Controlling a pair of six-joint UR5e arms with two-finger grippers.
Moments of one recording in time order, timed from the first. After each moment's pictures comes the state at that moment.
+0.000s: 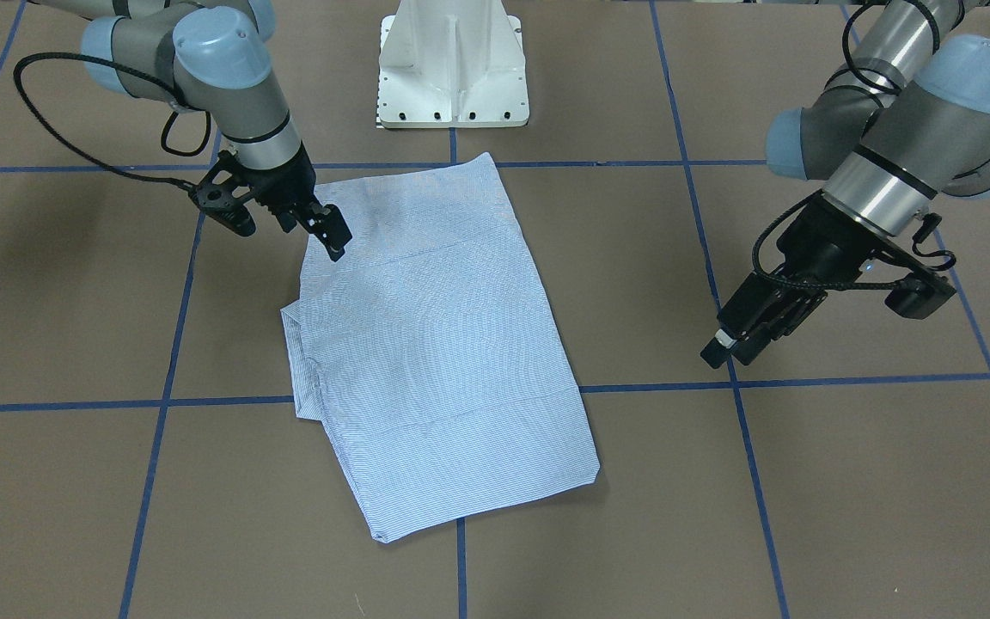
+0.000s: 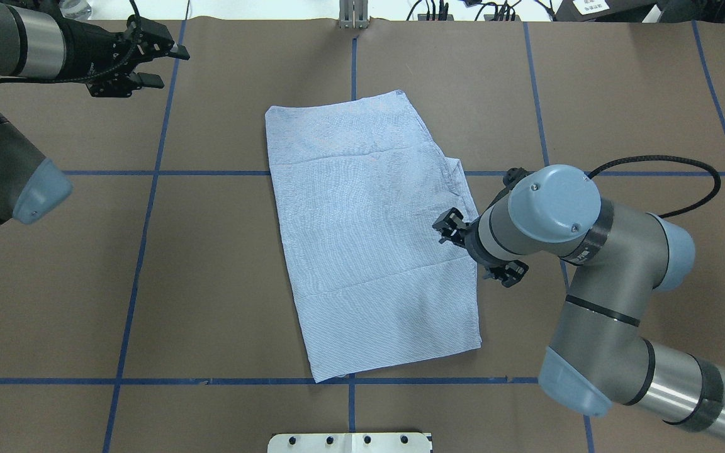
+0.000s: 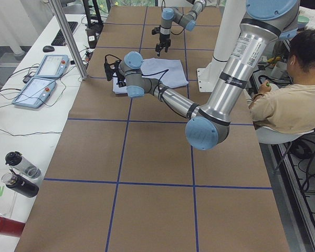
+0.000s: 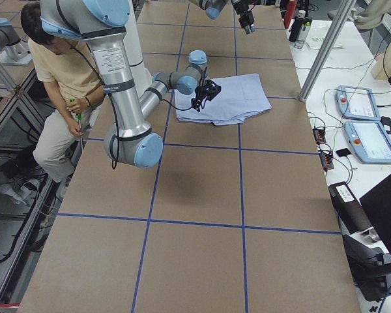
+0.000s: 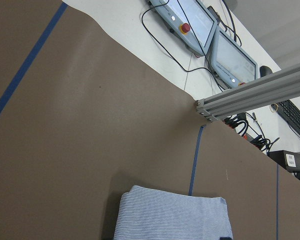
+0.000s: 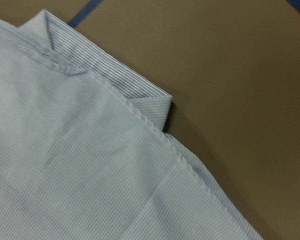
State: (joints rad) left arm -0.99 -1.99 -1.60 -2.48 -2.04 -1.63; right arm 0.49 -1.21 1.93 -1.46 1.82 2.02
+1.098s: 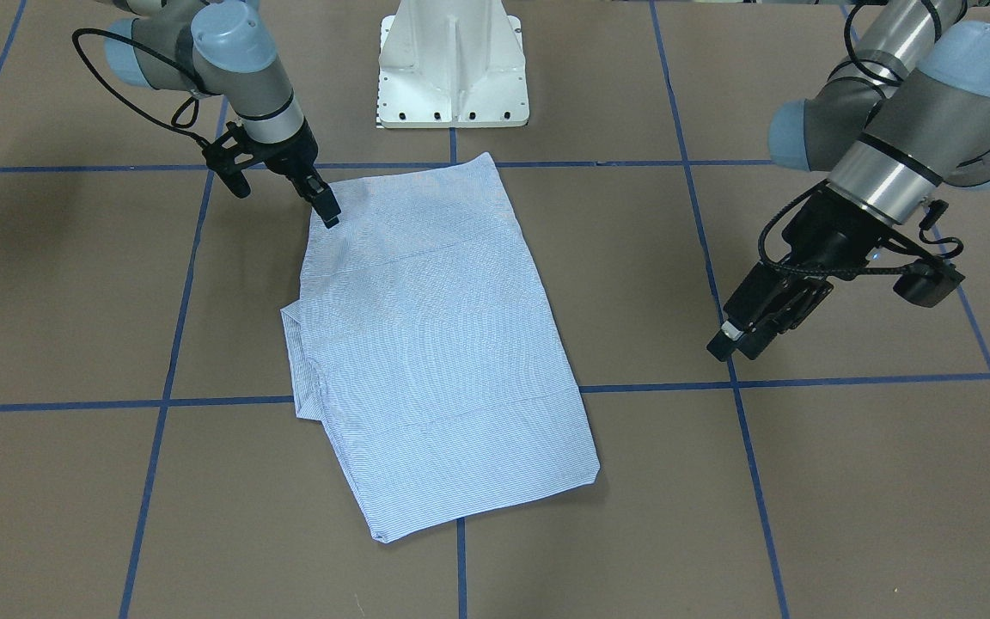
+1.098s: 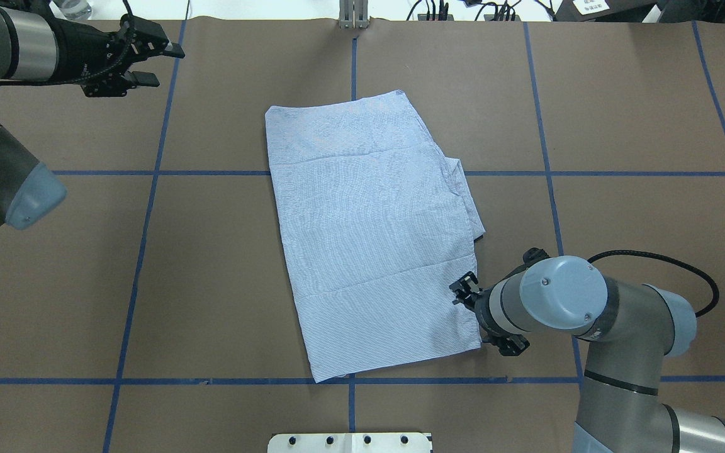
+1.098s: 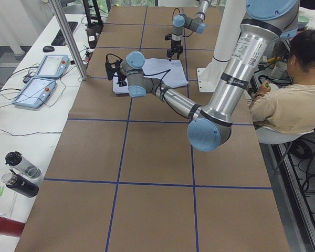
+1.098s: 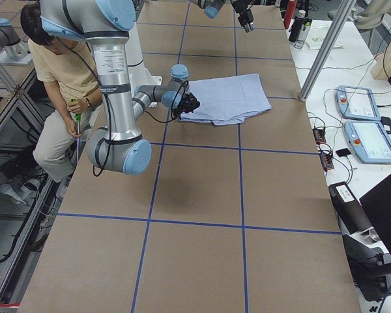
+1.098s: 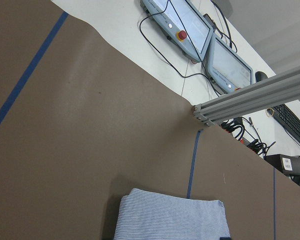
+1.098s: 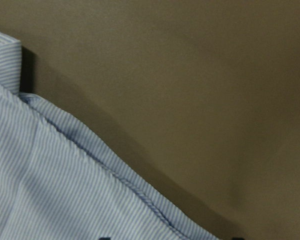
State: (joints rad) left arm -0.99 -1.97 -1.63 -2.48 -2.01 -1.63; right arm 0.34 -1.36 1.93 -1.31 1.77 2.27
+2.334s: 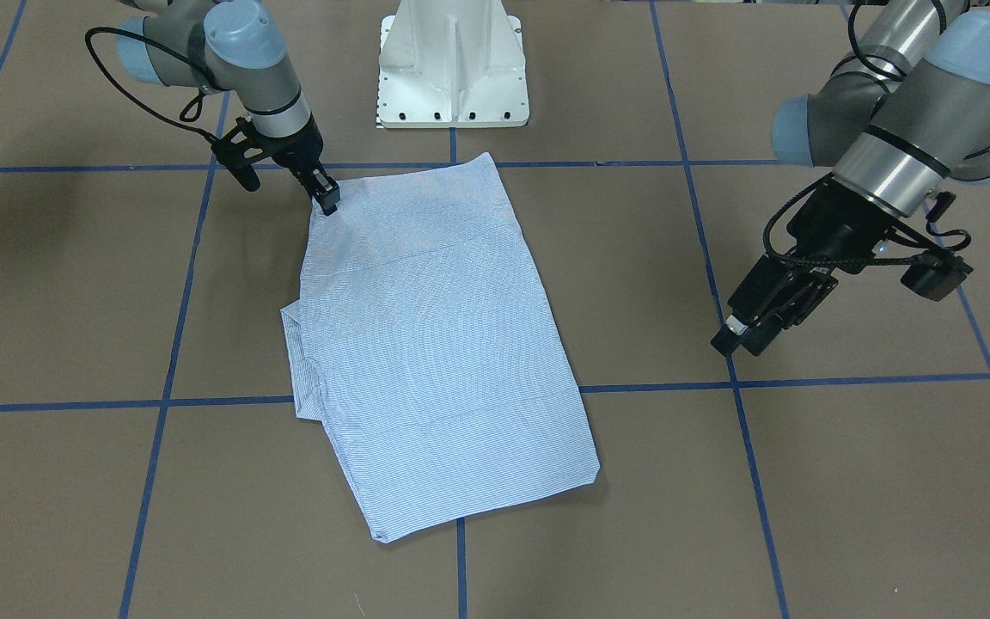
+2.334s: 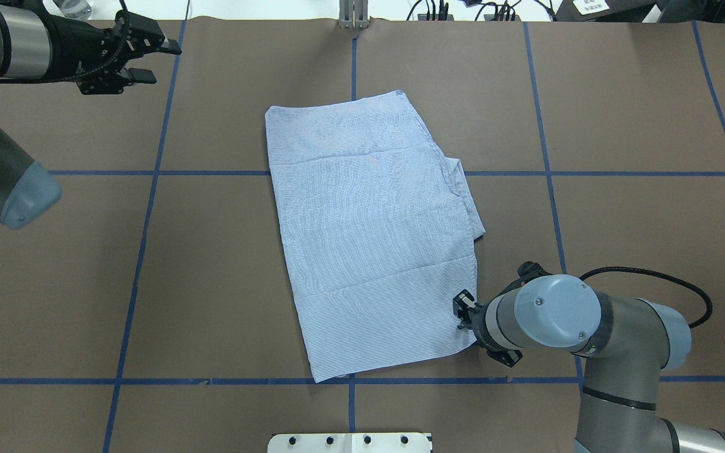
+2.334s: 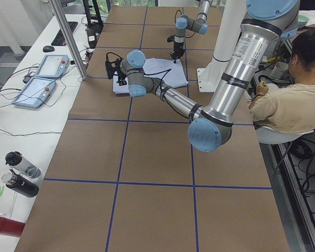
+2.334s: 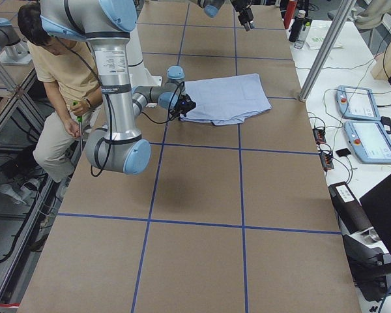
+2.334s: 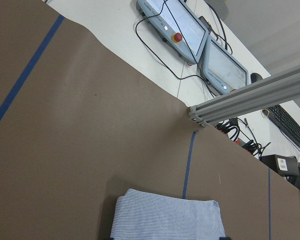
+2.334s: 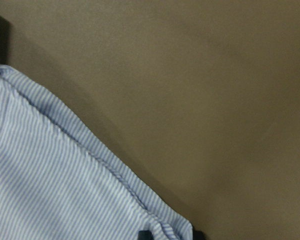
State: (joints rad) left arm -1.00 -1.97 -1.65 -2.48 -2.01 -1.63; right arm 0.31 -1.36 1.93 -1.31 1.75 2.26
